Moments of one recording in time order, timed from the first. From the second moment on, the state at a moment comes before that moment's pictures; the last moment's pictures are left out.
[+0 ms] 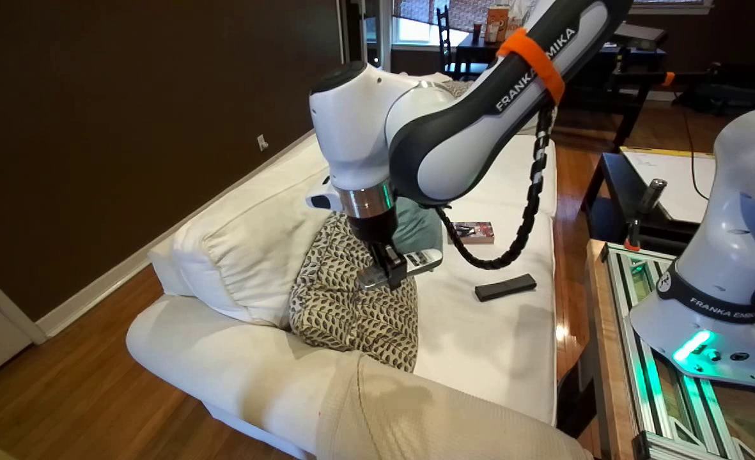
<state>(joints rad) 0.15 0.26 0.20 -2.11 -0.20 2.22 -0.39</state>
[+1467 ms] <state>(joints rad) 0.07 0.26 0.06 -1.96 -0.29 2.21 -0.38</state>
